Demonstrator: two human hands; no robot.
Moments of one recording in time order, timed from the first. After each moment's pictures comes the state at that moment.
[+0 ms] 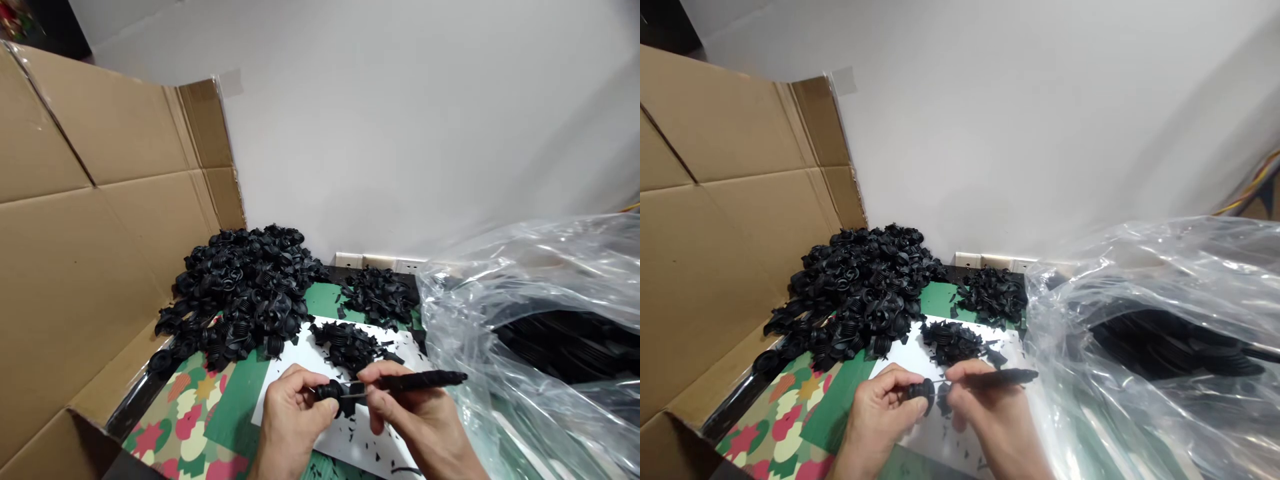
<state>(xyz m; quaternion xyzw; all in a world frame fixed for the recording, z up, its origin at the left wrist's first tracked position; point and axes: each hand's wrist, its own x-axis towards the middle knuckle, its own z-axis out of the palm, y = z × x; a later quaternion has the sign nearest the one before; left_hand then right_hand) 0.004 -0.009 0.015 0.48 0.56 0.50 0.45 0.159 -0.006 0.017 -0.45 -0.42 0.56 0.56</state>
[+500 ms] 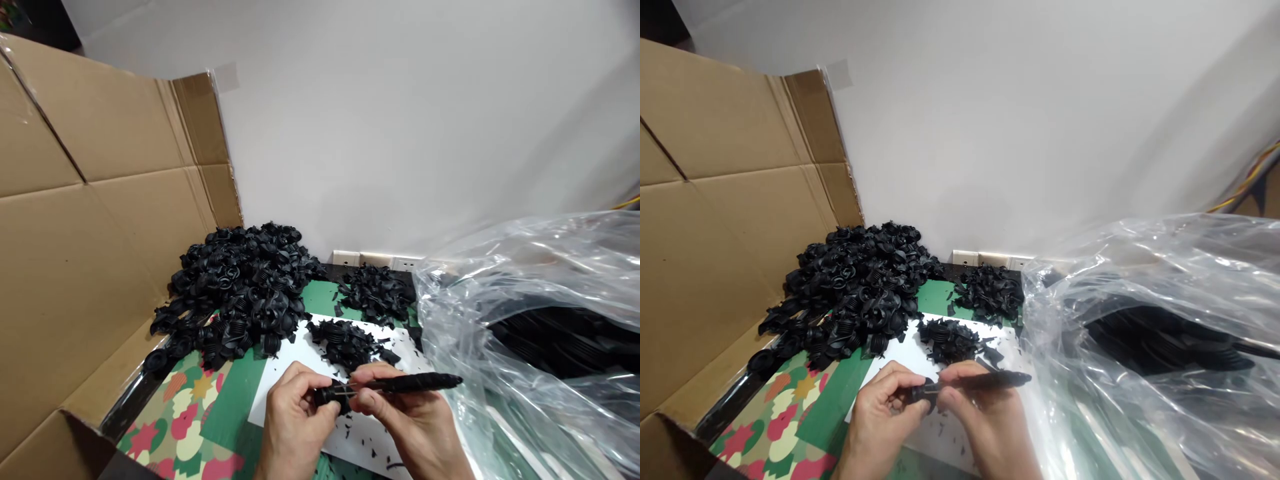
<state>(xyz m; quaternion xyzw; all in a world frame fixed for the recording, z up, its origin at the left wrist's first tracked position) 0.010 -0.014 0.015 0.57 0.57 0.46 0.36 0.159 -0.004 0.005 -0.41 -0.48 0.52 0.58</state>
